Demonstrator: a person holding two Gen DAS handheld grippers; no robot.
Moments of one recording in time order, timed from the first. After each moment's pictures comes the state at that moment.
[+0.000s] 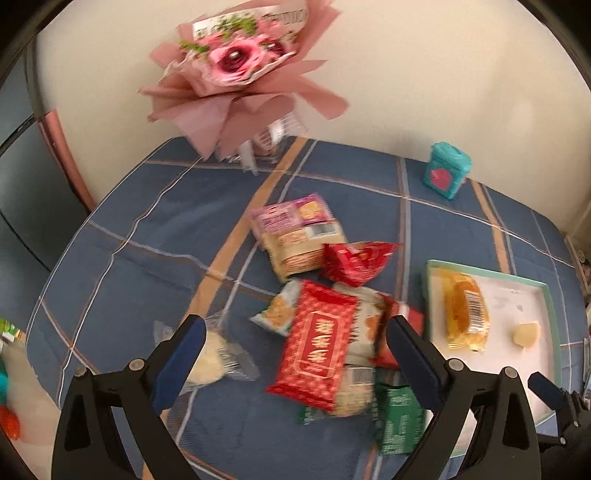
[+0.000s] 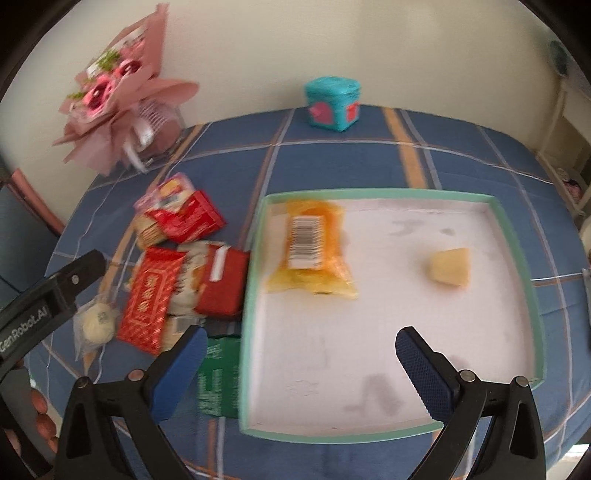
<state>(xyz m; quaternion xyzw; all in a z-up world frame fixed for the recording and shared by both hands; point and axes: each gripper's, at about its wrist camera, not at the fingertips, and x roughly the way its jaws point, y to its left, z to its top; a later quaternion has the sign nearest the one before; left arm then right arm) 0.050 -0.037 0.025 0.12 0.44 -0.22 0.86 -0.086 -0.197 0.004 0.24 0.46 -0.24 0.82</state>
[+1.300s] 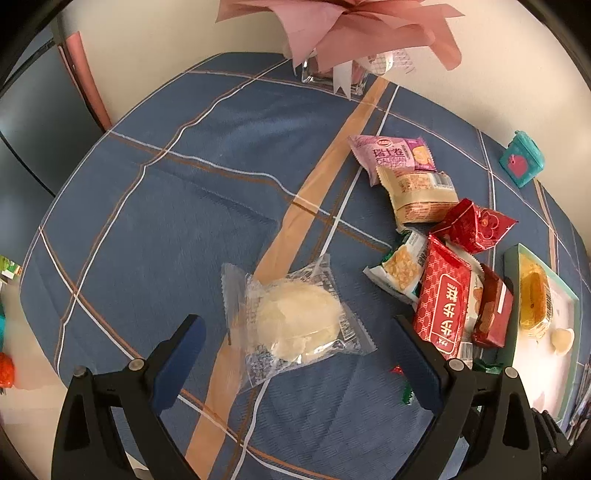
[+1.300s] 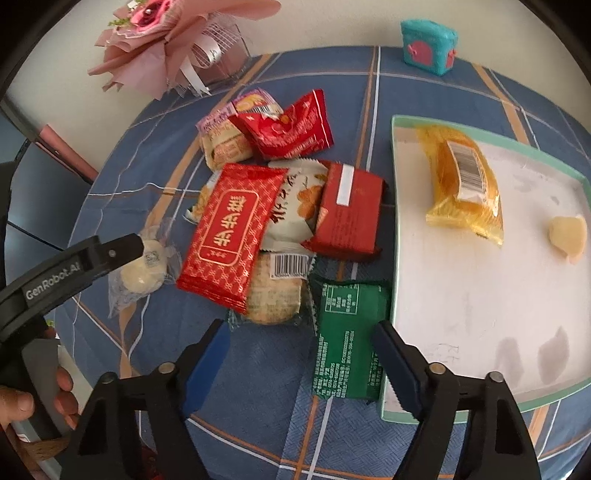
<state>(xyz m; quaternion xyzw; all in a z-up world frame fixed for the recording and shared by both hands) 0.113 0.034 -0.032 0.08 0.56 -0.16 0.81 -0.032 -0.135 -0.032 0.27 0.53 -0.13 0.79</state>
